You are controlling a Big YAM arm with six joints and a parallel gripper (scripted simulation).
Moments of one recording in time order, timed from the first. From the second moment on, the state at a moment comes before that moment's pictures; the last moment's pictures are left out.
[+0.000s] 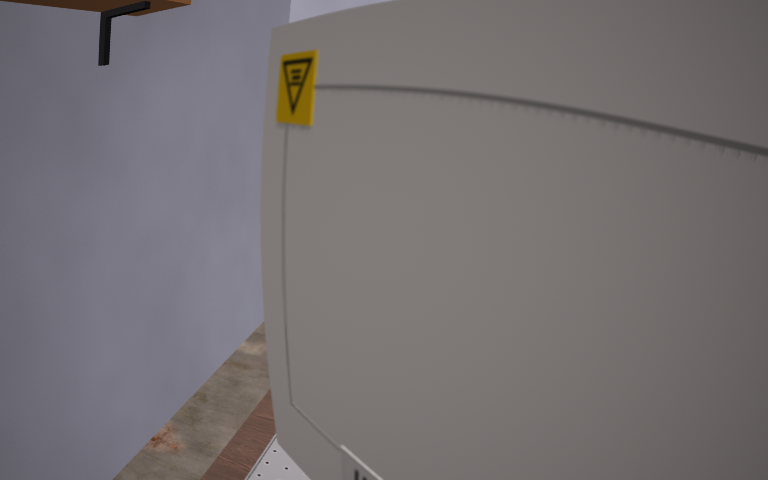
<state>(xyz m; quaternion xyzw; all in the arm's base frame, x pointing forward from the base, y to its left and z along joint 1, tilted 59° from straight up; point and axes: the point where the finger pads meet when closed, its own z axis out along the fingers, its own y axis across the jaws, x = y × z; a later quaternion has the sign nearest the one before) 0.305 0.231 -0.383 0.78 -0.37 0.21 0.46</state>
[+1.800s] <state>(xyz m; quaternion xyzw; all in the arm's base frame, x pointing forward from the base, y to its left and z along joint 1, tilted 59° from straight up) 0.315 0.242 -0.378 0.78 -0.37 0.21 0.45</state>
